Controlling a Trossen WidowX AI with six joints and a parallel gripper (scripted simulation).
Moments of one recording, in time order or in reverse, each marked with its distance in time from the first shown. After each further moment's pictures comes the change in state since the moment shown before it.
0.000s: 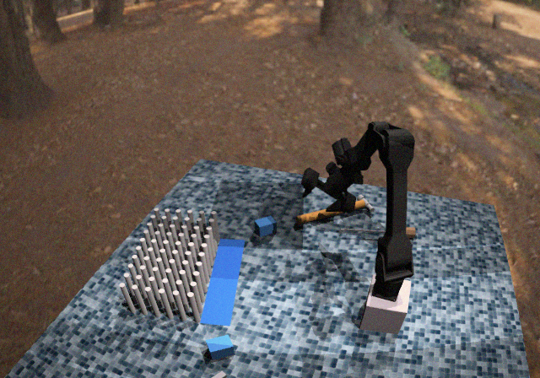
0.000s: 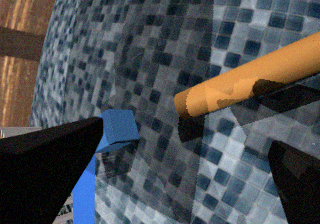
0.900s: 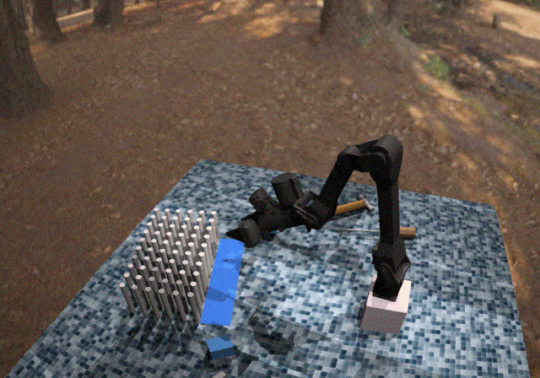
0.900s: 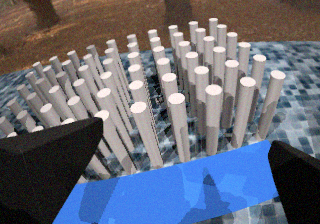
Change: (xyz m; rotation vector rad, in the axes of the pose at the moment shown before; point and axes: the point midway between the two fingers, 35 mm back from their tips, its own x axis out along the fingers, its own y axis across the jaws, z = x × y) arm -0.004 0.196 -0.226 -1.086 -0.219 0.575
